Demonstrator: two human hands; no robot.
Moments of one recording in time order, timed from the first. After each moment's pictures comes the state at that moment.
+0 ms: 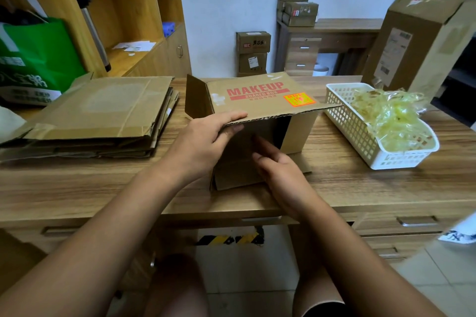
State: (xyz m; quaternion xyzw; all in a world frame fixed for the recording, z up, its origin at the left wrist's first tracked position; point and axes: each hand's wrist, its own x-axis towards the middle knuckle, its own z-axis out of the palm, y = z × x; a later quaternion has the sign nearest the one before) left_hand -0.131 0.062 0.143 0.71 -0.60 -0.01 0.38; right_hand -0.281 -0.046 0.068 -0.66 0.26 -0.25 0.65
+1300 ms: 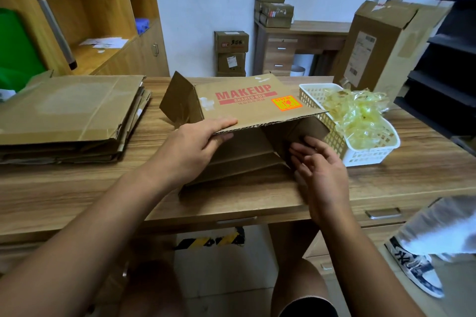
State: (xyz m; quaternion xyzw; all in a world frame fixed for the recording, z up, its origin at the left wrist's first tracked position) left_hand -0.143 0.040 0.132 0.71 -0.62 -0.03 0.33; right_hand -0.357 -0.081 0.075 -0.45 0.35 -0.52 0.64
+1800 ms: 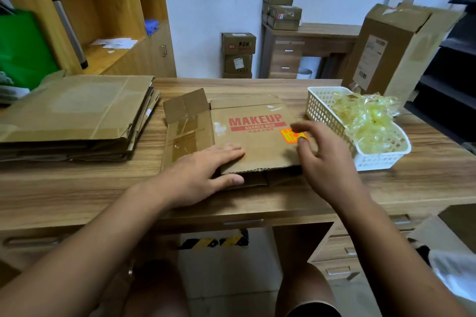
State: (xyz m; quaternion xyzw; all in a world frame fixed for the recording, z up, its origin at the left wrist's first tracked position) left_hand -0.135 0.054 0.107 0.72 -0.67 -0.13 0.15; right_hand -0.358 -0.085 0.115 -0.83 0.32 -0.41 0.21
